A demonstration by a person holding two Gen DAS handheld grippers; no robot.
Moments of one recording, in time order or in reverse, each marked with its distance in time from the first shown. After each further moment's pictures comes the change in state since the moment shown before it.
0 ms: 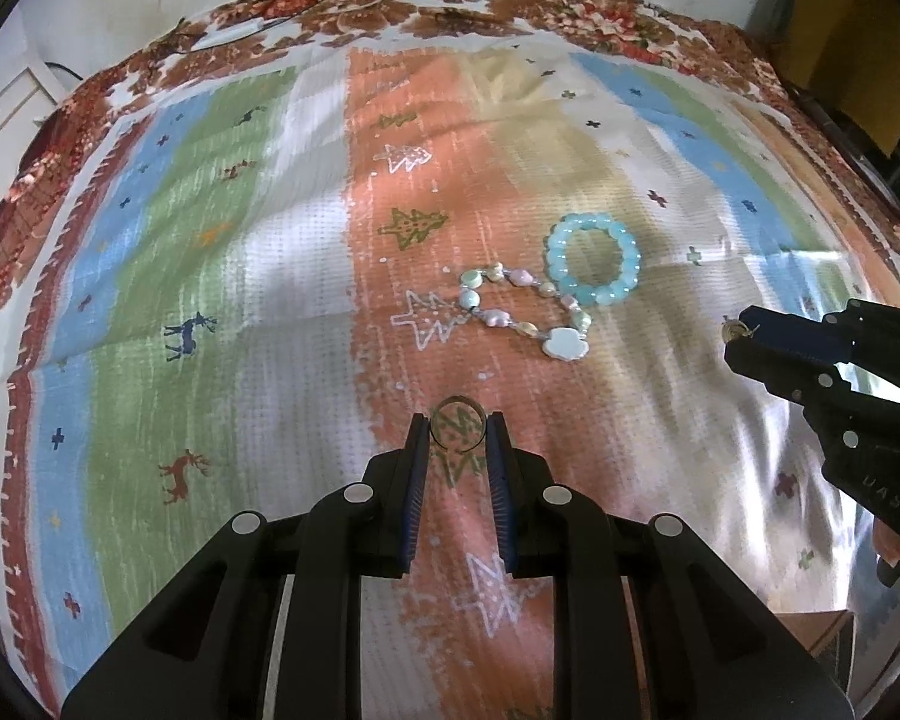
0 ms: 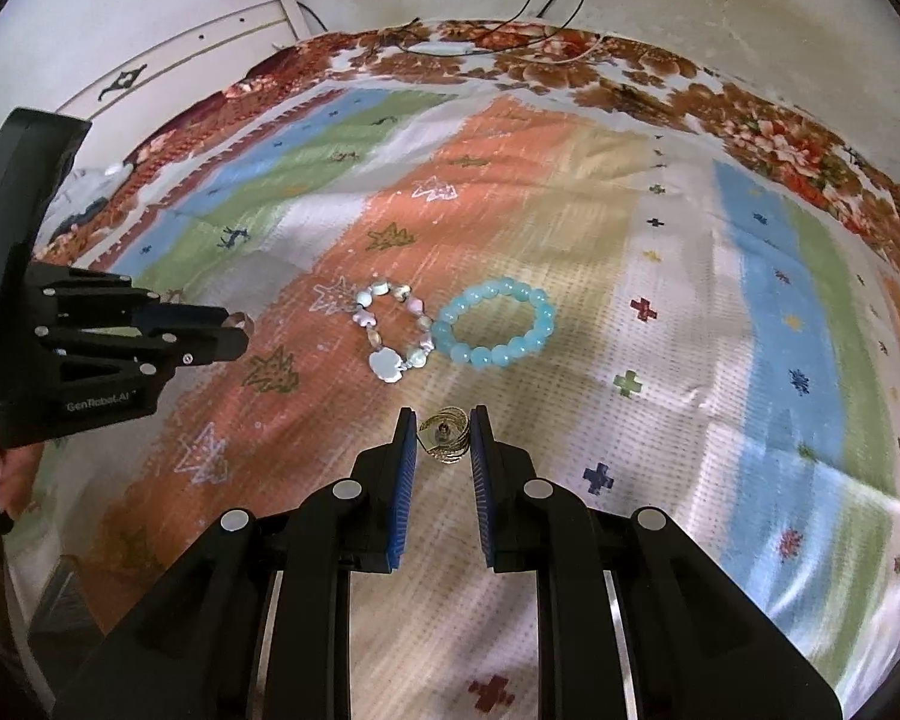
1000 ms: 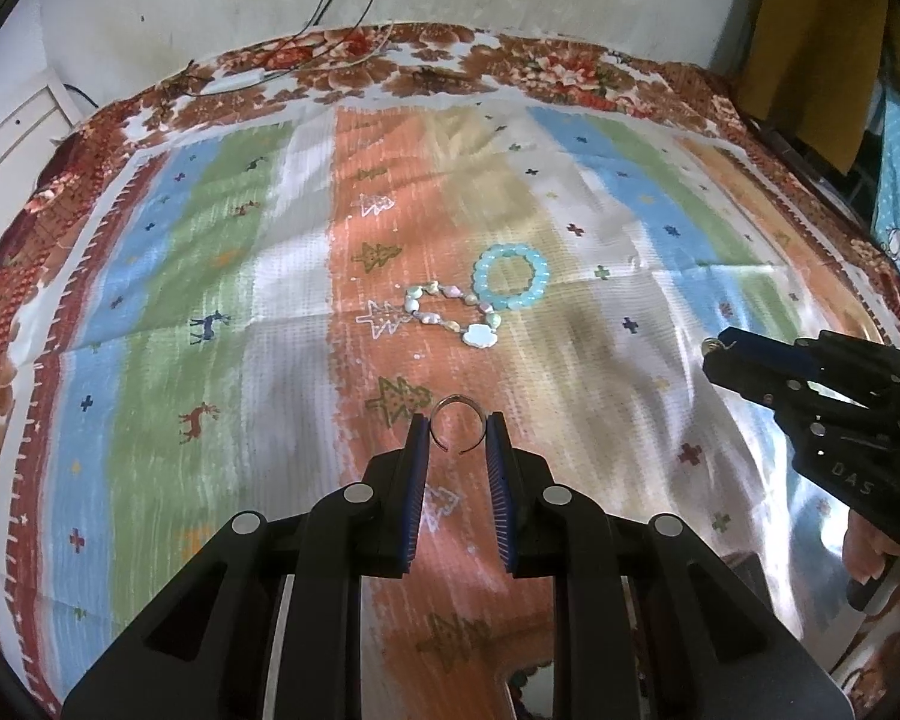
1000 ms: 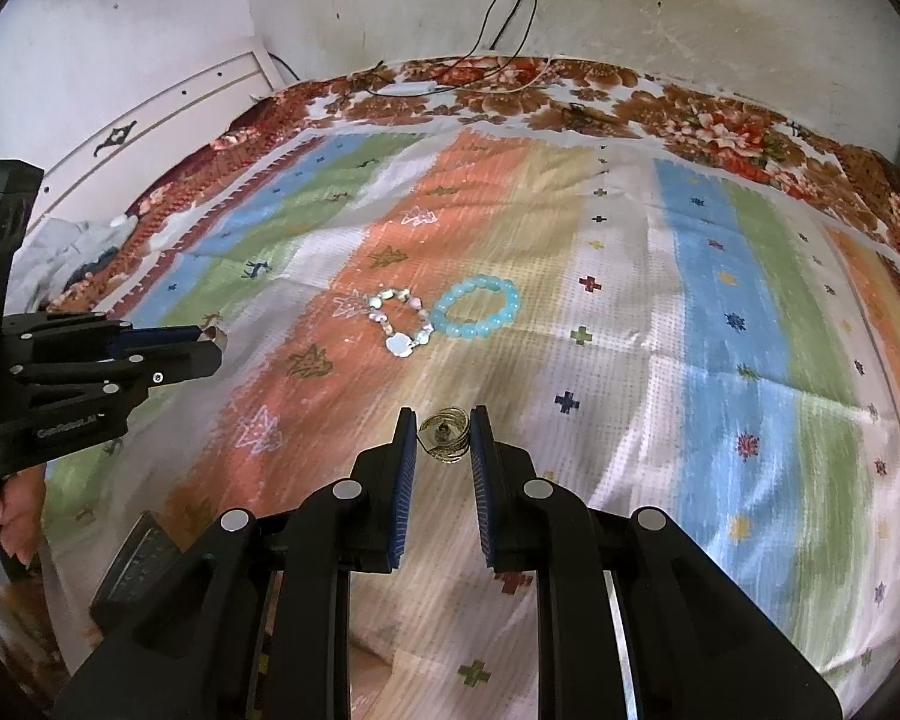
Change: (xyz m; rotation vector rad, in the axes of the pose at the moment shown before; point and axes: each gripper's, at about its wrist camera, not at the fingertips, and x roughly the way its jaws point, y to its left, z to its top) left arm -0.072 -0.031 -0.035 -0.004 -0.121 -0.034; right arm -0.067 0.004 -0.036 0.111 -0.076 -0.026
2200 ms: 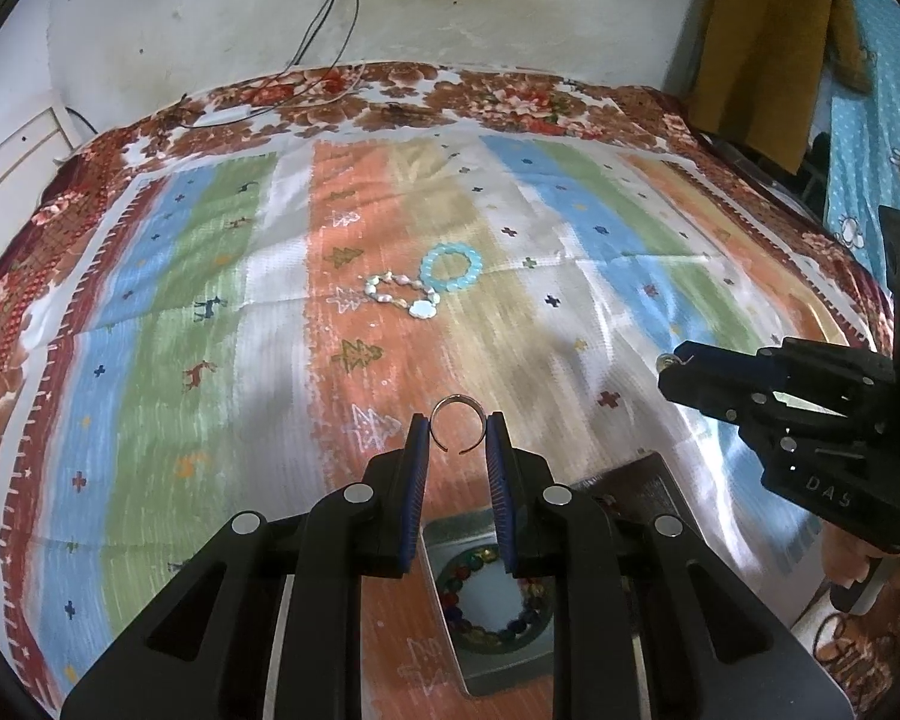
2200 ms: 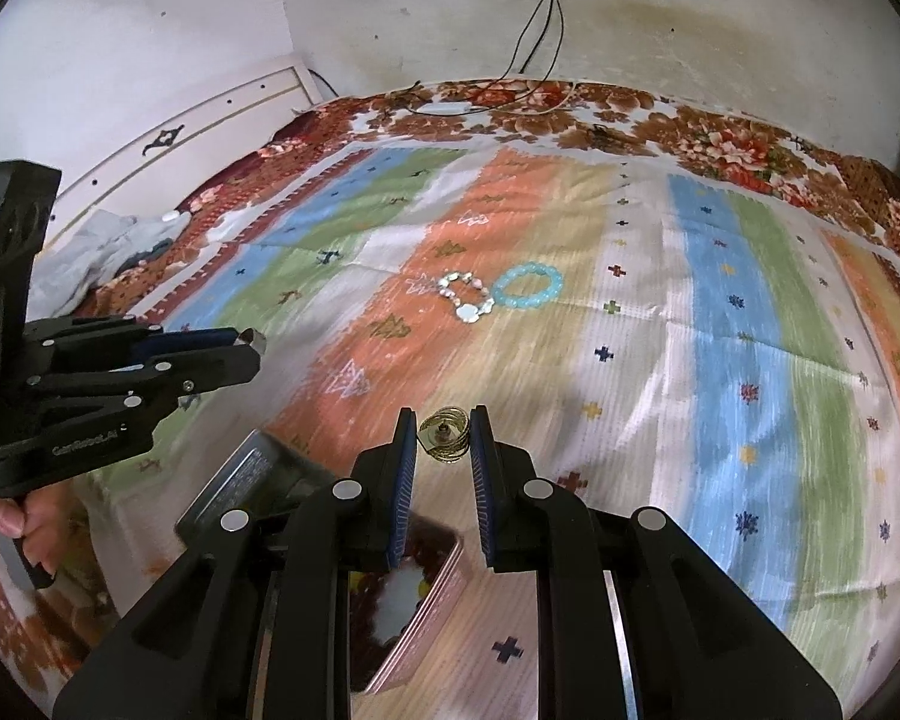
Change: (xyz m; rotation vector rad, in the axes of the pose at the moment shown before) left arm -0.061 -0.028 -0.054 0.033 -0.094 -0.049; right arm -0.061 0.035 -0.044 -0.025 -0.051 0.050
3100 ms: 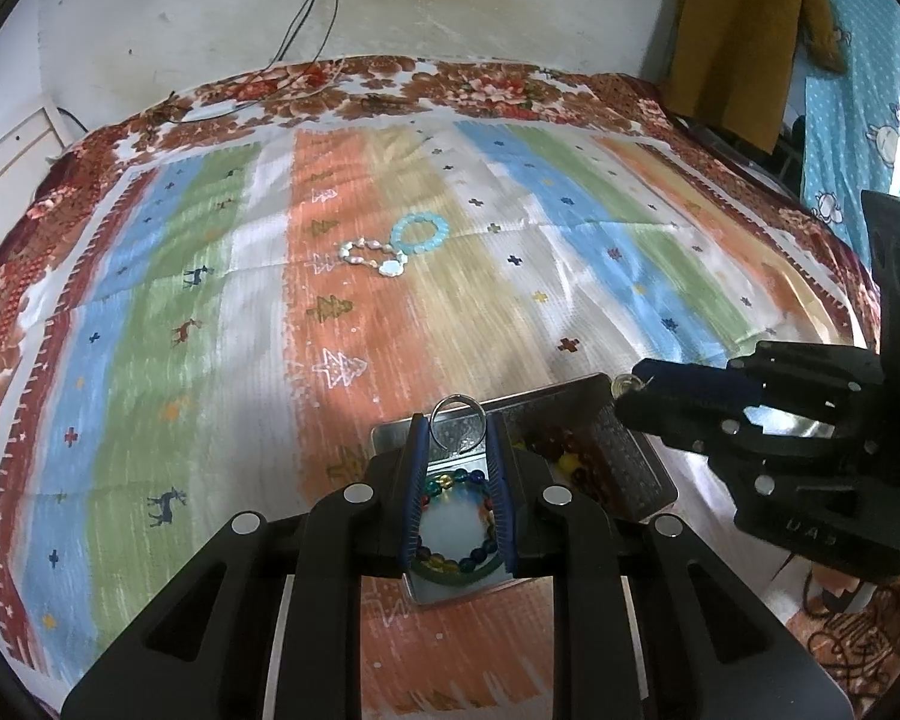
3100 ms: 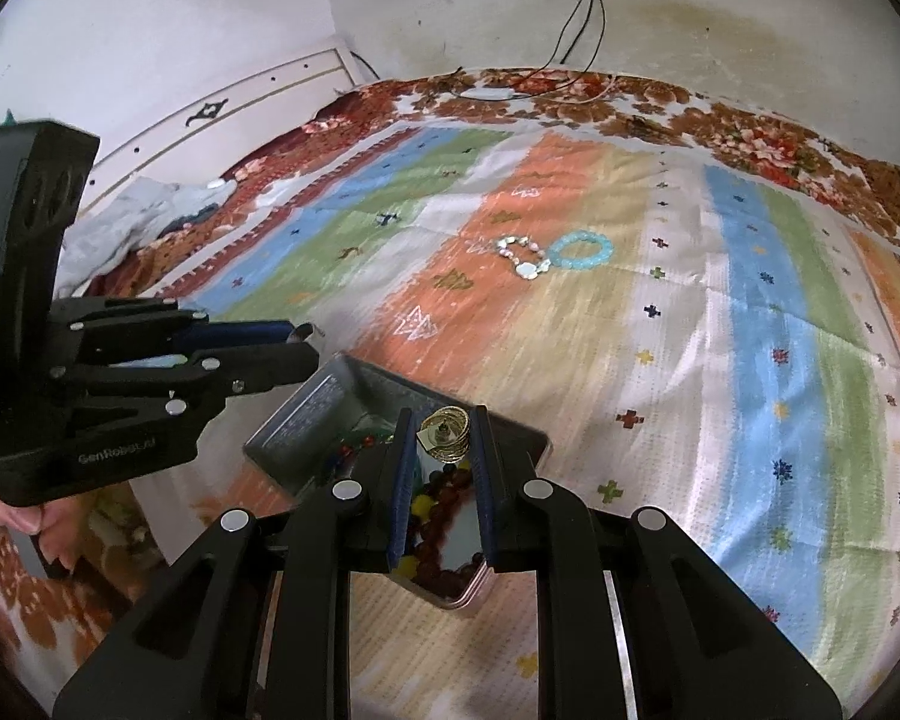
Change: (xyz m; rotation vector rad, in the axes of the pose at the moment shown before) left arm -0.019 -0.020 -0.036 0.022 0.013 -0.025; right arm -0.019 0.033 -0.034 -0.044 0.029 0.062
